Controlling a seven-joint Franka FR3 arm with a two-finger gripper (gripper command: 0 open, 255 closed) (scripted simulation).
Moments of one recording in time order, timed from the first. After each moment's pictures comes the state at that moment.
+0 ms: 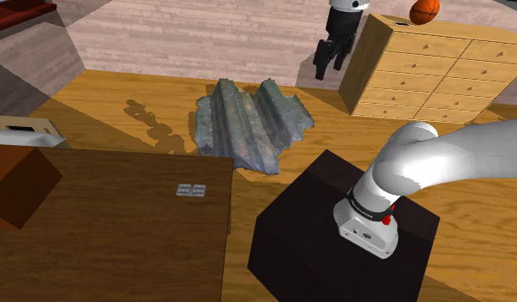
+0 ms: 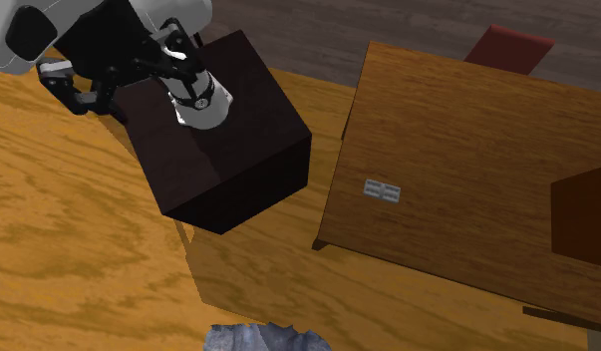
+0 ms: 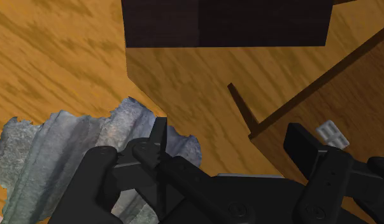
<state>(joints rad) 0.00 -0.82 -0.06 -2.38 -0.09 1.53 0.02</state>
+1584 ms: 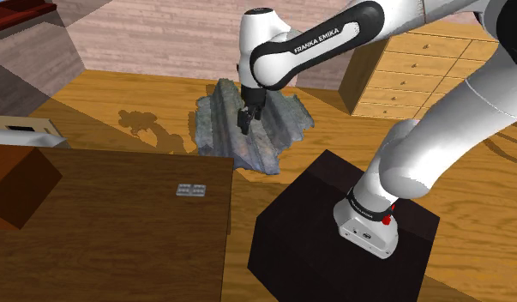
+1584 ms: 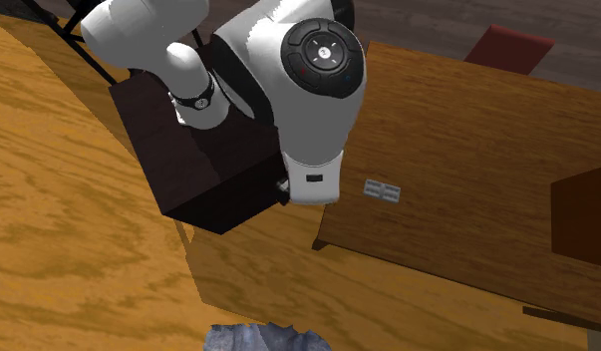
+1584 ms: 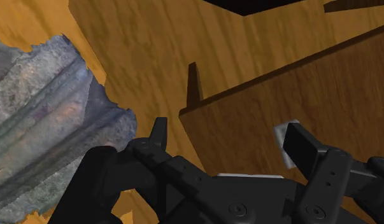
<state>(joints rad) 0.20 -0.24 0.06 -2.46 0.01 2.20 -0.03</state>
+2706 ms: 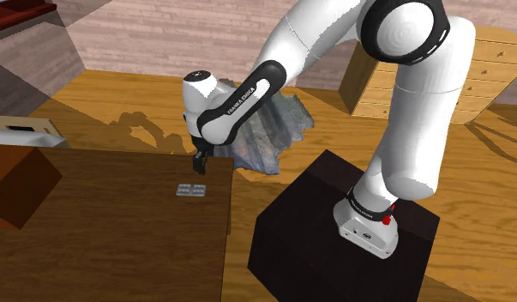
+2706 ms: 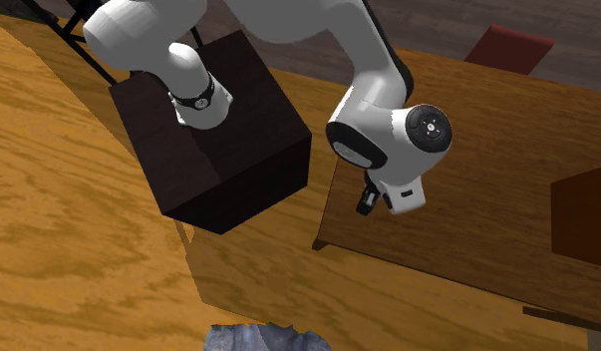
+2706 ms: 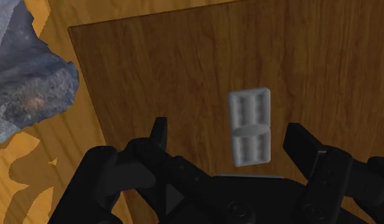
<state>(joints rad) 0.32 0.33 0.16 -2.17 -0.05 2.50 -0.04</state>
